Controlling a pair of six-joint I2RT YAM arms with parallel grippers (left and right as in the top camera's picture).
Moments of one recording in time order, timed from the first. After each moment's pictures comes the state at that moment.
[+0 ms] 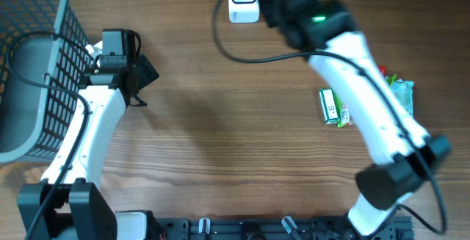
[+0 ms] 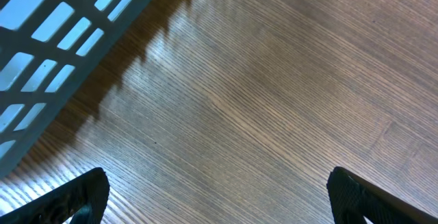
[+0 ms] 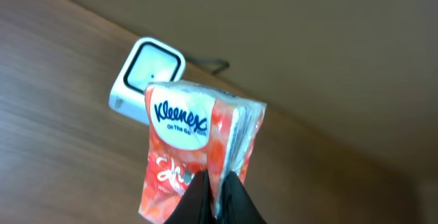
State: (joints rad) left arm -0.01 1.53 1.12 -0.71 -0.29 -0.58; right arm 0.52 1.87 1.95 -0.76 0.46 -0.24
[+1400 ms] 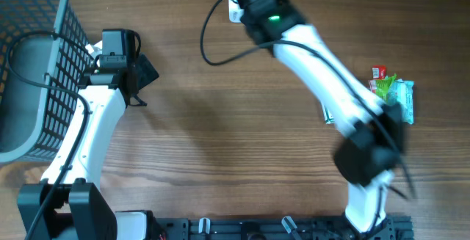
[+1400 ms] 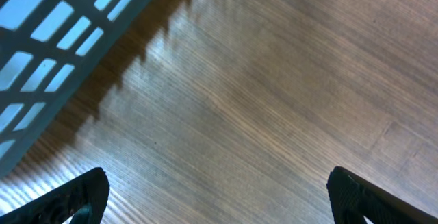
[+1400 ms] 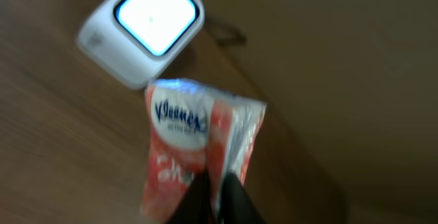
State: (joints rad) left arm -0.01 1.53 1.12 -0.71 -0.29 -0.58; right arm 0.55 2.01 1.94 -0.77 0.54 -0.45
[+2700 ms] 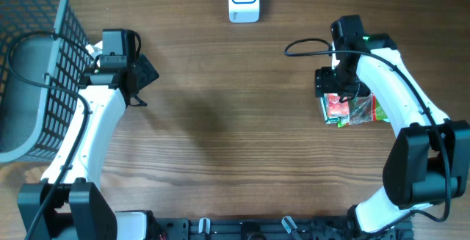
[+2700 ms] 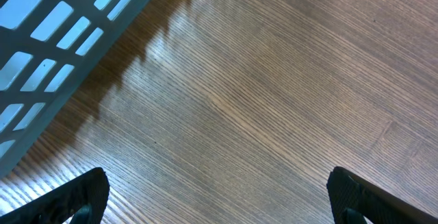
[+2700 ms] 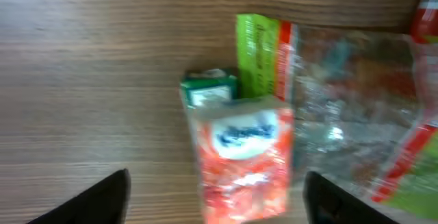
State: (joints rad) left arm -0.01 1.53 1.12 -0.71 -0.29 -0.58; right arm 0.12 1.79 1.34 -1.03 0.06 0.13
